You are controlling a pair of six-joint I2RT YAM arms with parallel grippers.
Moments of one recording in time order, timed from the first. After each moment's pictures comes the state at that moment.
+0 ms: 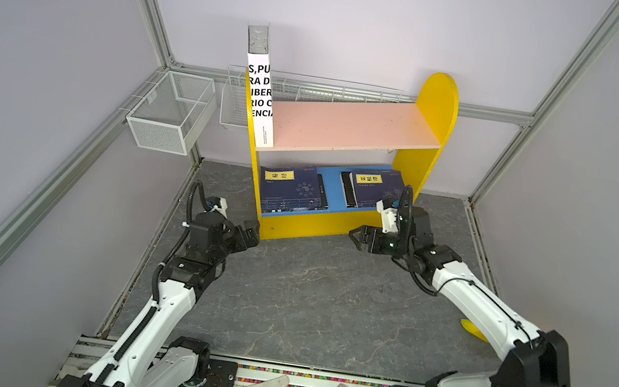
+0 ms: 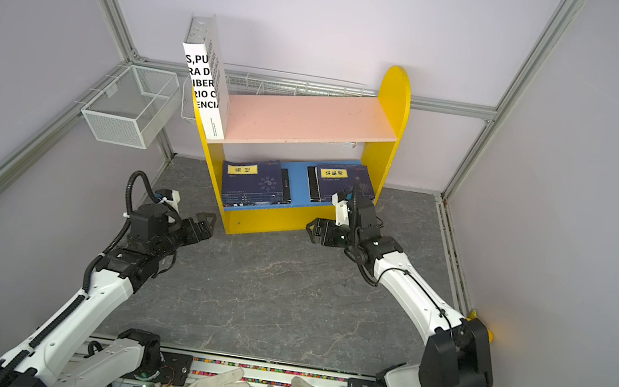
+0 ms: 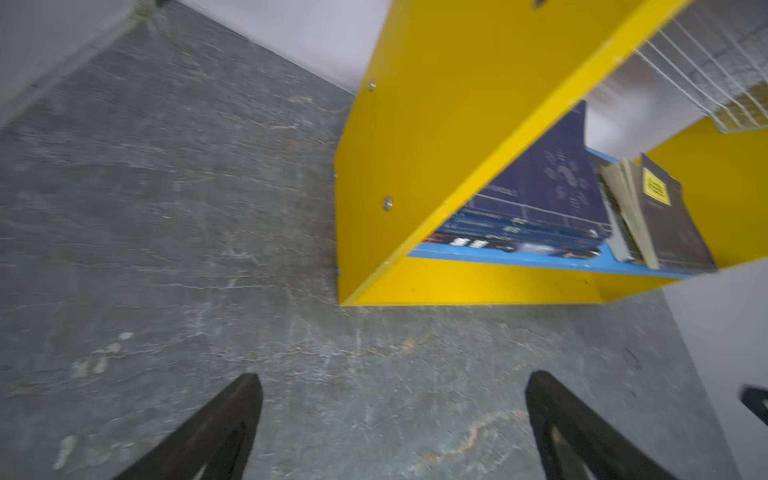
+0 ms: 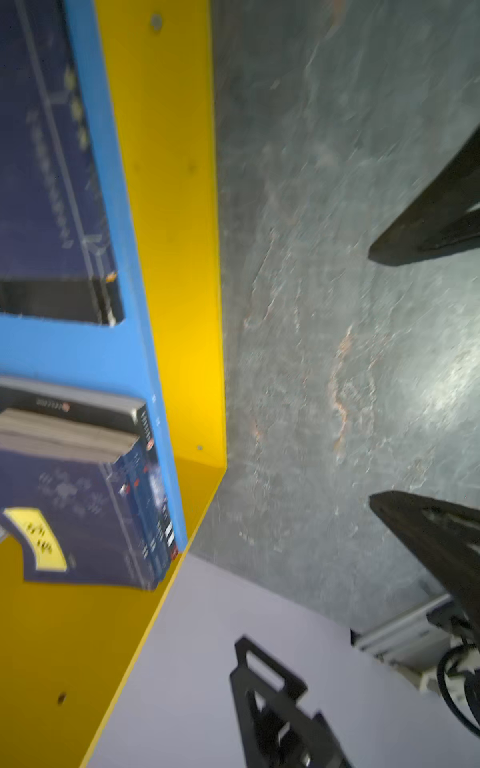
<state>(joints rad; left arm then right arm) -0.15 0.92 0.68 -0.25 -0.01 -0.50 0.48 1.37 1.06 -0.35 -0.20 0.40</state>
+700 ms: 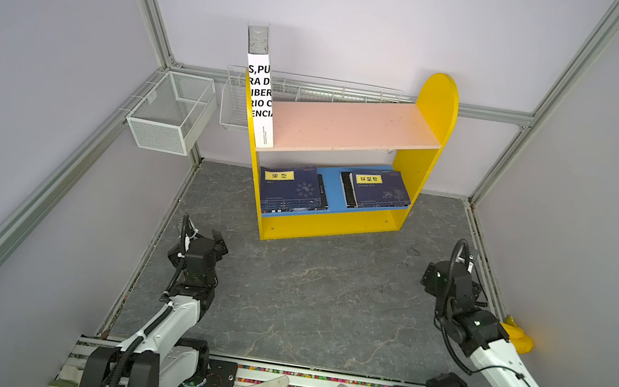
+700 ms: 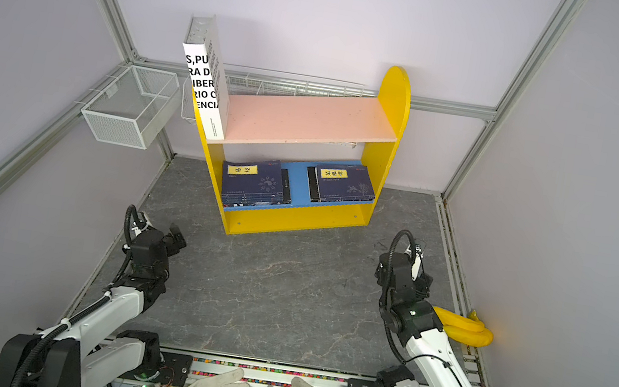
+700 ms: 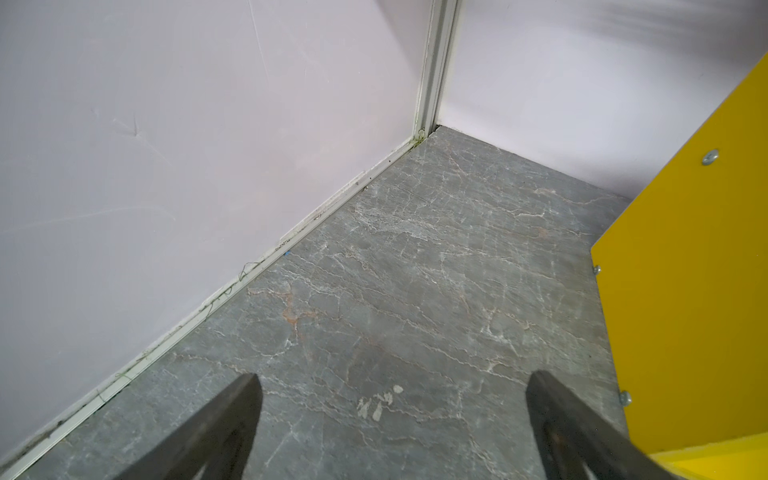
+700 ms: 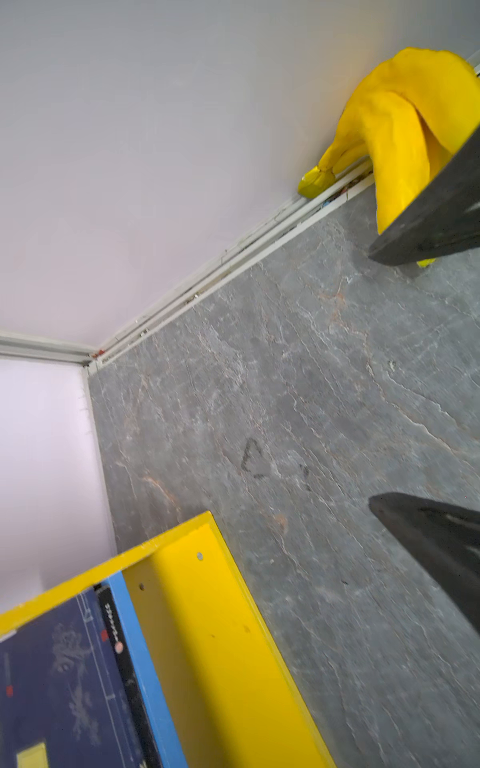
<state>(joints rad) -0.04 1.05 0.29 0.40 -0.48 -0.28 0.38 0.80 0.67 -0.52 0.71 0.41</state>
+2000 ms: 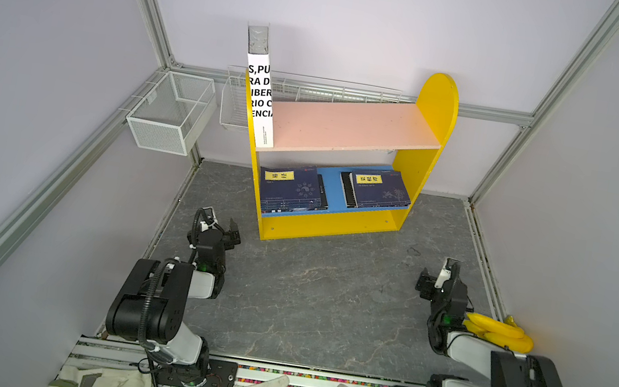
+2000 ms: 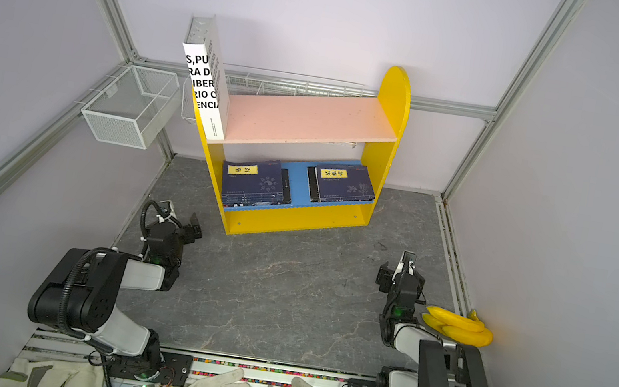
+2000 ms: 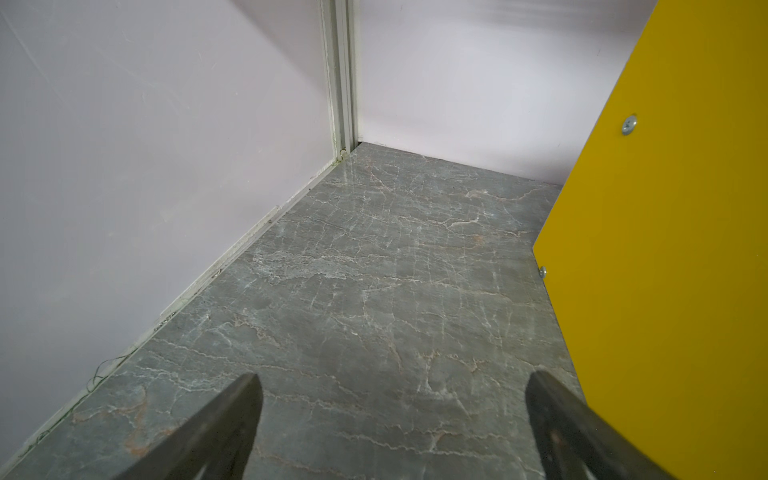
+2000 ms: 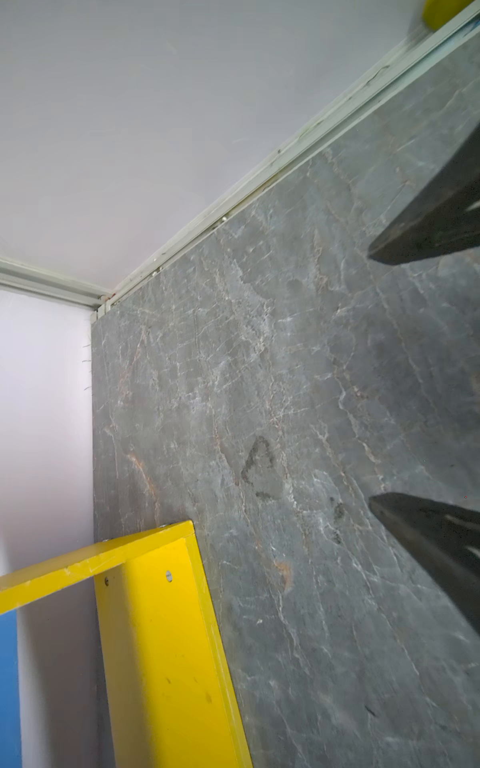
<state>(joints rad) -0.04 1.54 0.36 0.93 -0.31 -0.13 0.06 1.35 0.22 0.78 0.26 0.03</state>
